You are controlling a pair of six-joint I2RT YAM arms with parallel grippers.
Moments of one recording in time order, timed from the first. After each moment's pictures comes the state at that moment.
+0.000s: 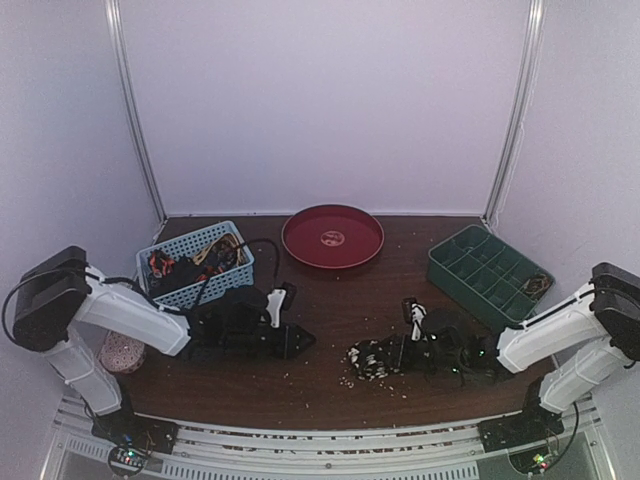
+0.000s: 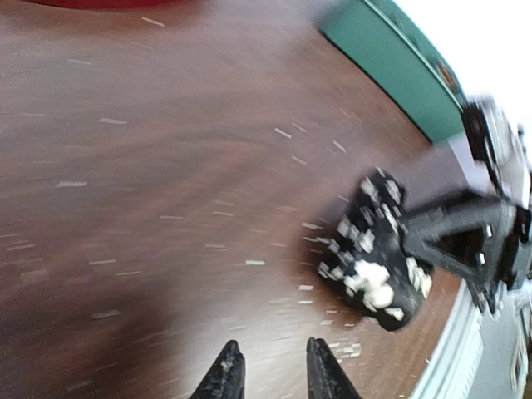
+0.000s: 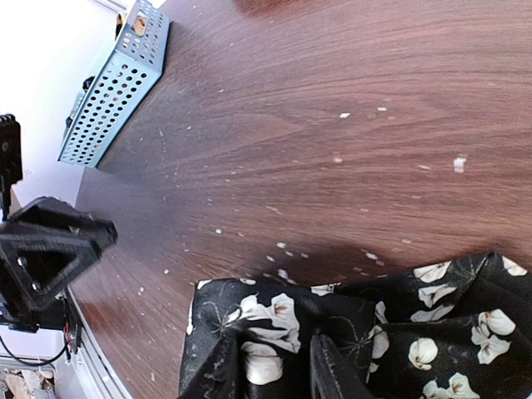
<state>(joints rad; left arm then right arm) -1.03 1.63 0.65 0.41 0.07 -0.68 0.99 1.42 0.35 0.48 0.08 0.95</state>
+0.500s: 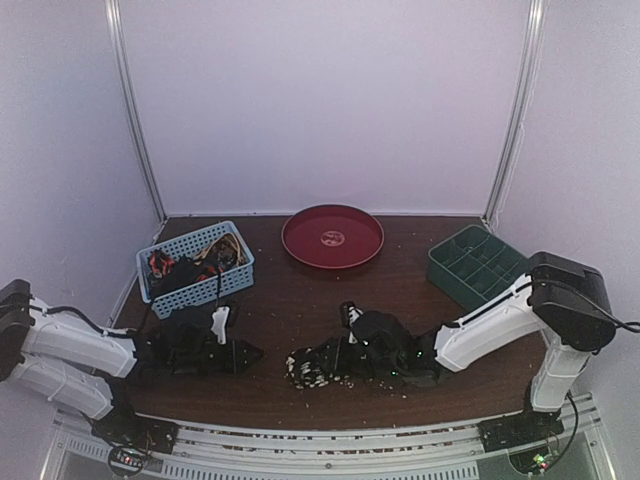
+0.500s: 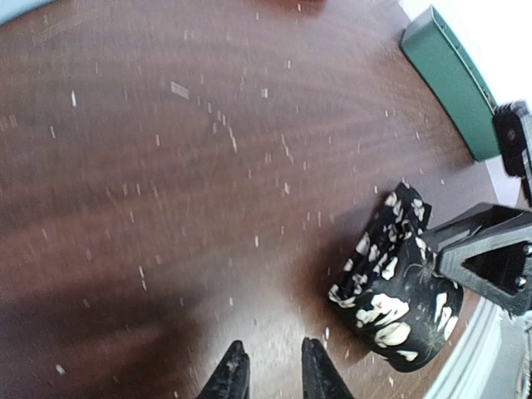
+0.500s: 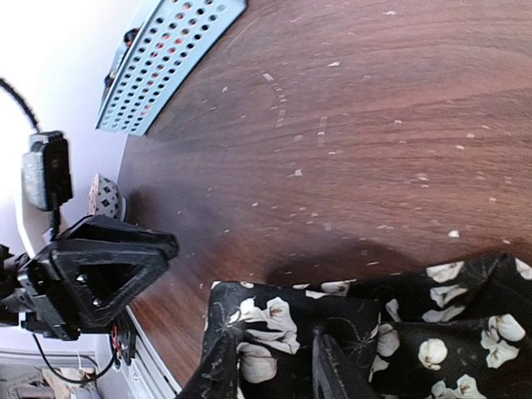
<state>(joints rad) -0.92 1.24 0.28 0.34 0.01 -0.75 1.16 1.79 0.74 0.48 0.10 1.11</state>
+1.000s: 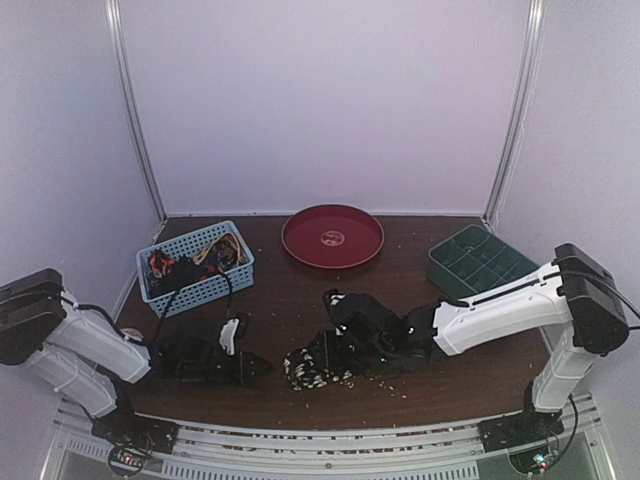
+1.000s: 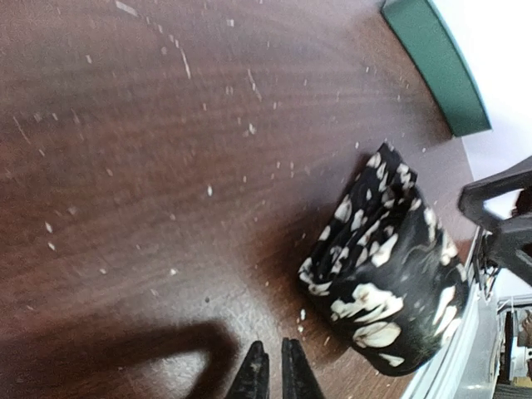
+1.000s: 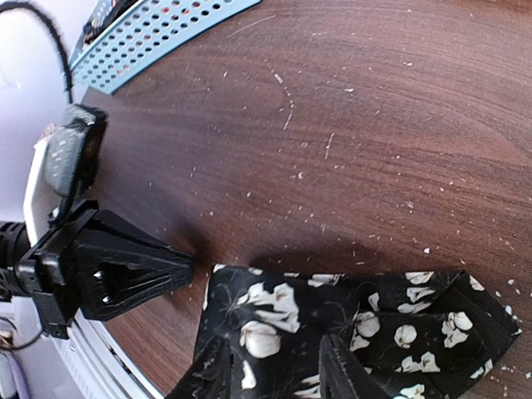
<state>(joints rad) -0.97 1.41 0.23 0.59 0.10 -0.84 1.20 1.72 0.98 0.00 0.18 0.88</state>
